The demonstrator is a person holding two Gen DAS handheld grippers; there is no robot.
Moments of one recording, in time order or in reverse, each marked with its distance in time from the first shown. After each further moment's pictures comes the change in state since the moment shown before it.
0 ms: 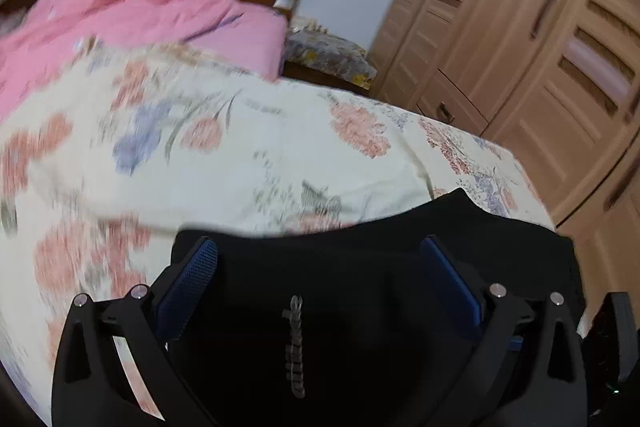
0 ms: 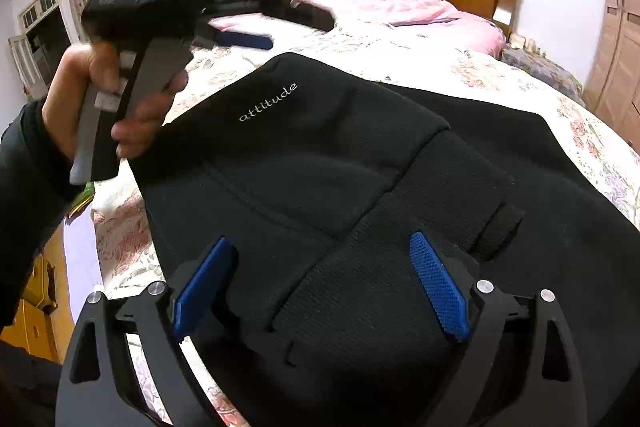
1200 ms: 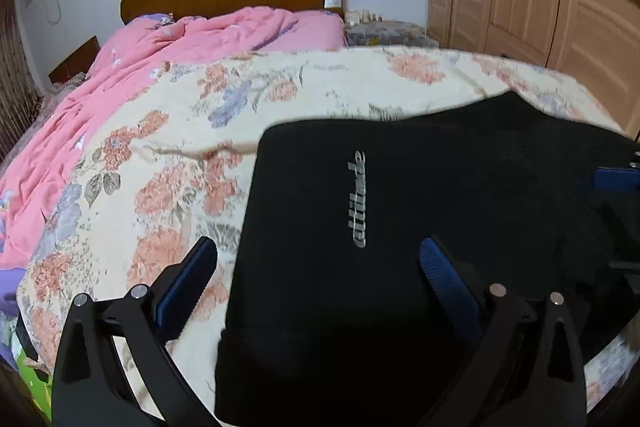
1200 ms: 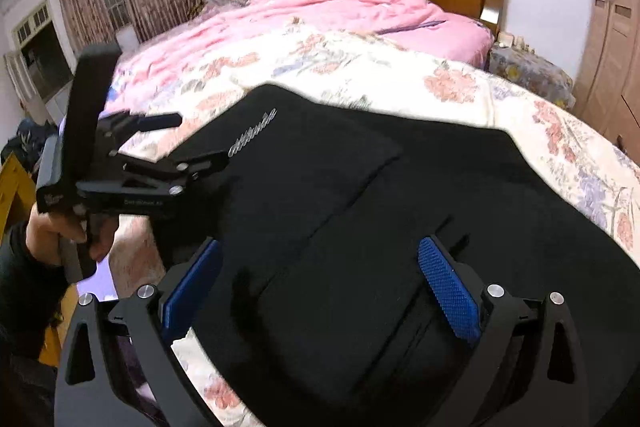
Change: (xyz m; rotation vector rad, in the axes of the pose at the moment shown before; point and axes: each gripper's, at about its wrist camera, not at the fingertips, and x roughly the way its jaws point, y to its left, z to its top) left arm -0.037 -0.026 -0.093 0.137 0.008 0.378; right arm -0.021 -0.019 0.006 0.038 0.009 0.004
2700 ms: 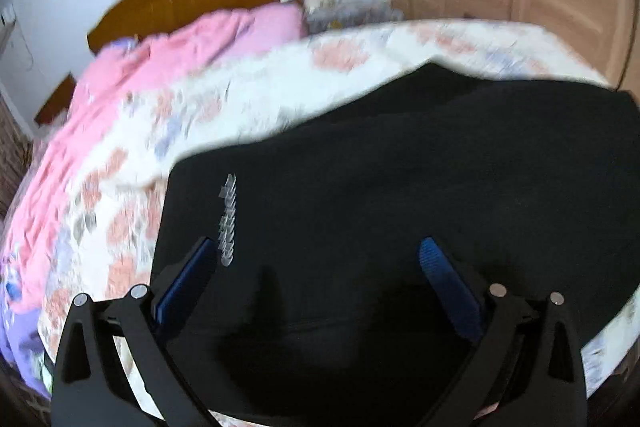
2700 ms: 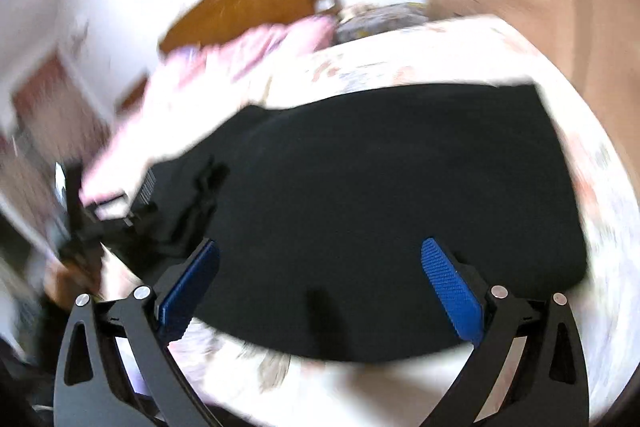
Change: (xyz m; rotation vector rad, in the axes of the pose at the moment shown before) left arm -0.021 -0.106 0.020 0.175 0.006 -0.011; right arm -0.183 -0.158 -0.186 0.709 -0.245 -0.095
